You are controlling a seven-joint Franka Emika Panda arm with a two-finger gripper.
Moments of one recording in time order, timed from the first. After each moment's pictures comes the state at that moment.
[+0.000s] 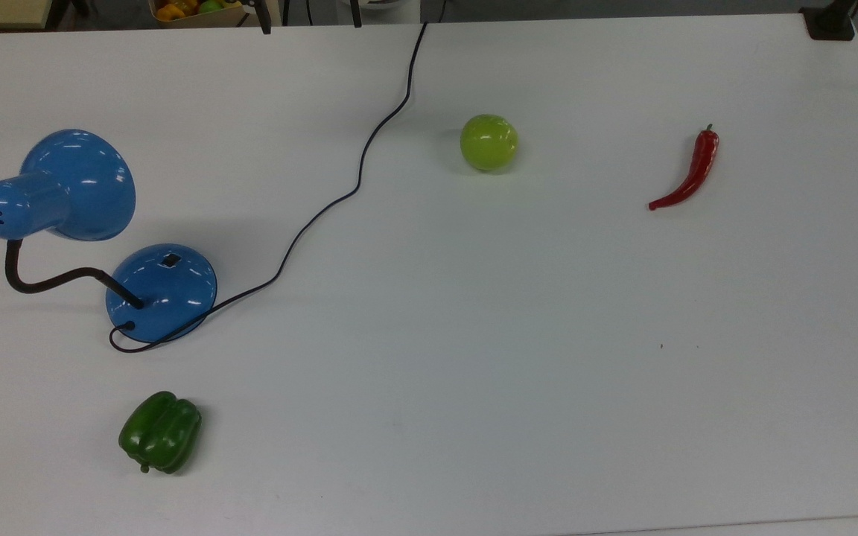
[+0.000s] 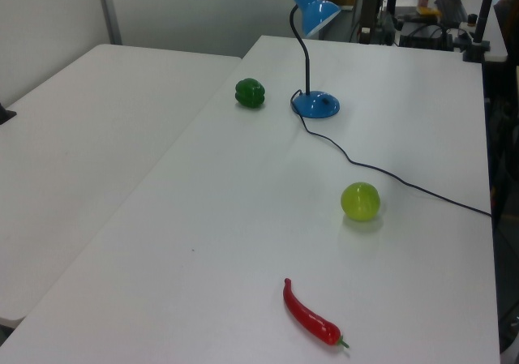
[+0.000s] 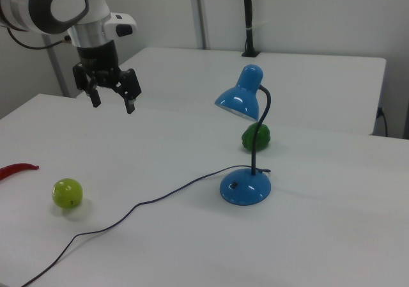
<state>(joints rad) 0.10 -0.01 -0.09 -1.65 0.04 1.69 -0.13</state>
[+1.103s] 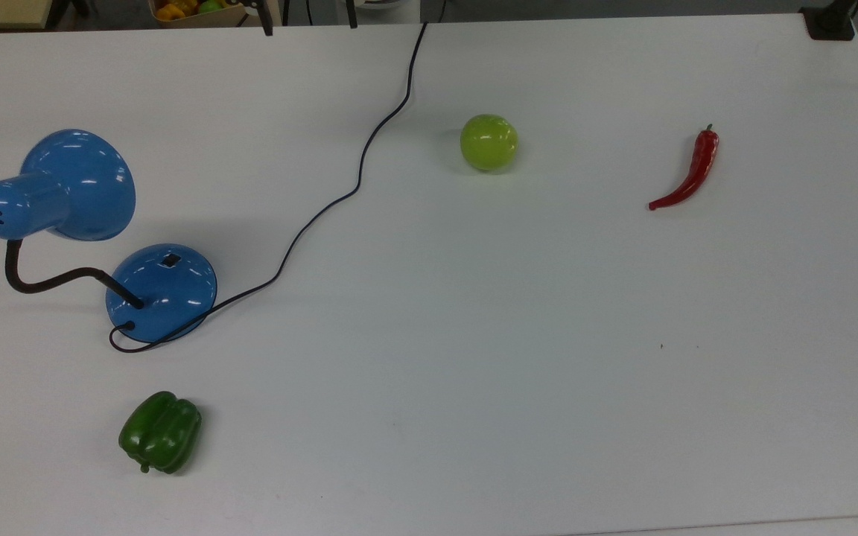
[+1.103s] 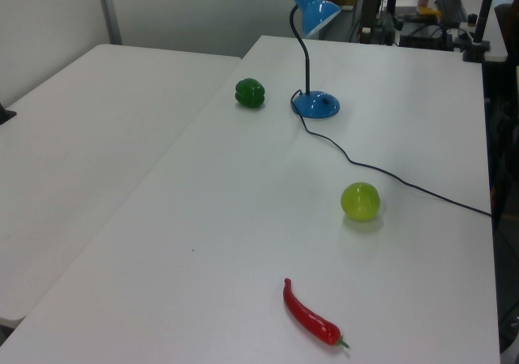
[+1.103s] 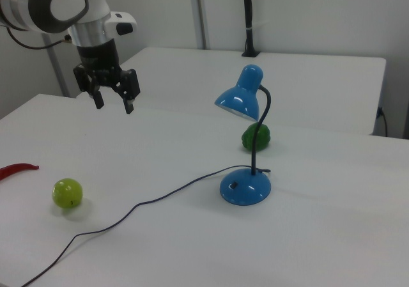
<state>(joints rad) 0.10 -0.01 -0.09 -1.64 0.04 1.69 -0.16</state>
